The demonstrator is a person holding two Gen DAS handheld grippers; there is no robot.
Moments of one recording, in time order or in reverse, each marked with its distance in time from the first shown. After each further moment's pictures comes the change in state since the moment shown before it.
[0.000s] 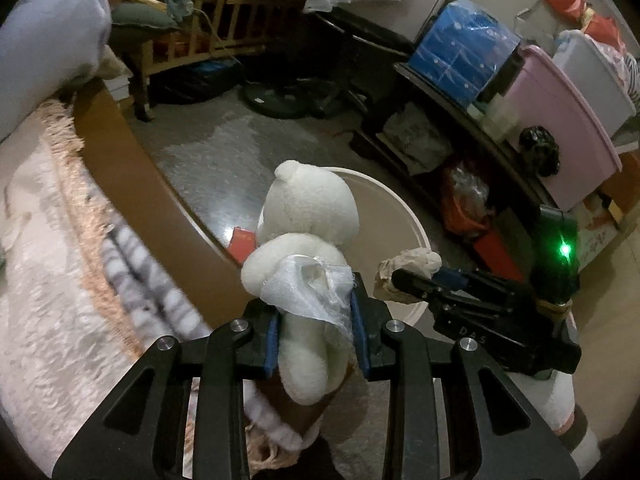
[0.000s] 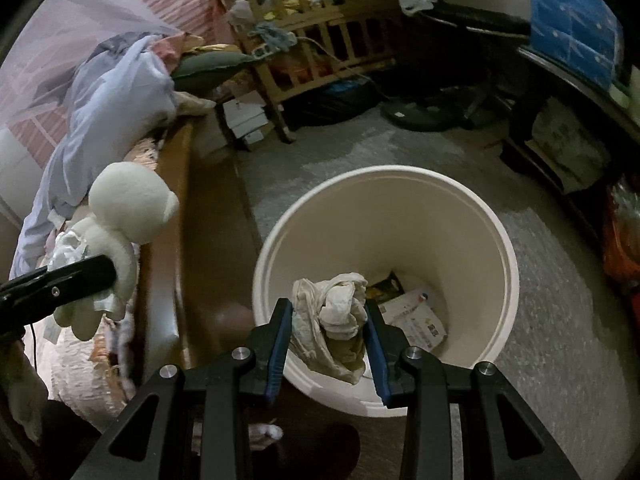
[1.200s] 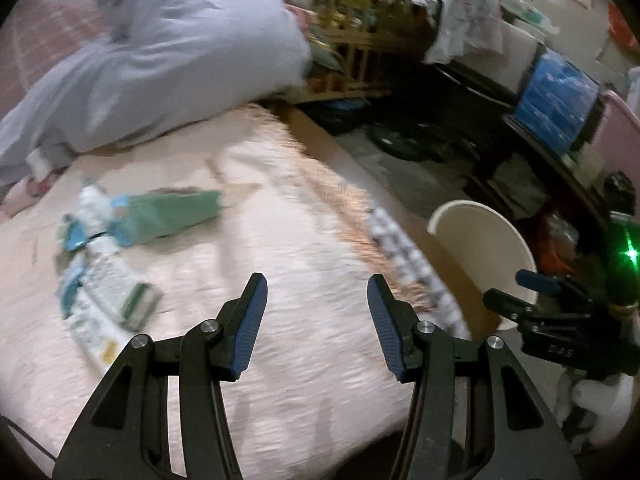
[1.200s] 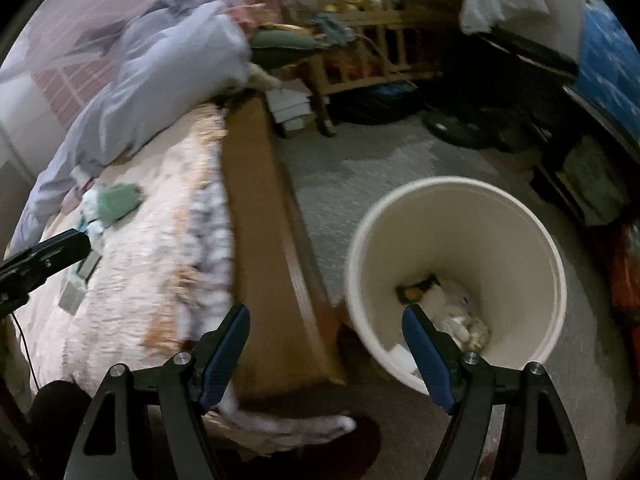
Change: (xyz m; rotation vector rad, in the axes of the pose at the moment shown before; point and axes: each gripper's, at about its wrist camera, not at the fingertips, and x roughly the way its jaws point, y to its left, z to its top) left arm -0.130 0.102 -0.075 -0.137 -0.177 0.408; right arm -0.008 0.110 -0.012 -0.166 0.008 0.024
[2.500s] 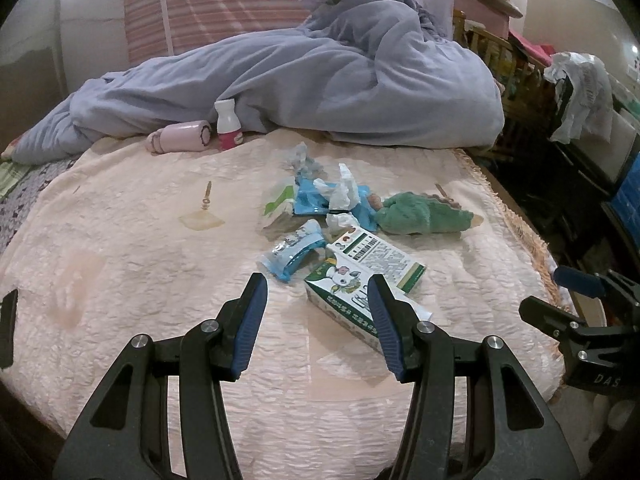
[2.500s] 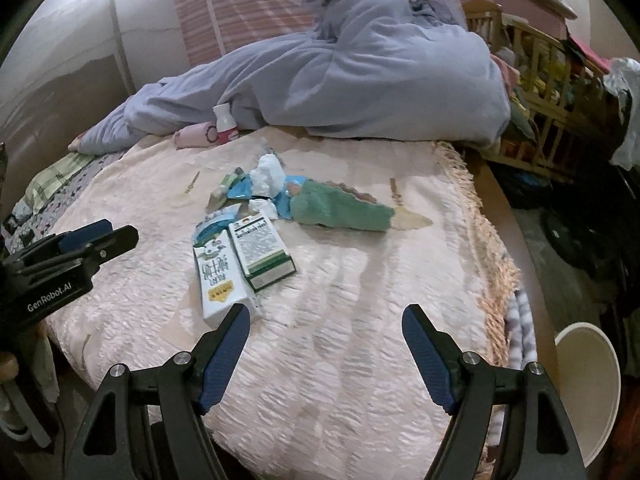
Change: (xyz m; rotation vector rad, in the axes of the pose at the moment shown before) left arm -0.088 0.191 -0.062 -0.280 -0.124 0.306; right arm 0.016 0.259 0.021 -0.414 -0.049 0.178
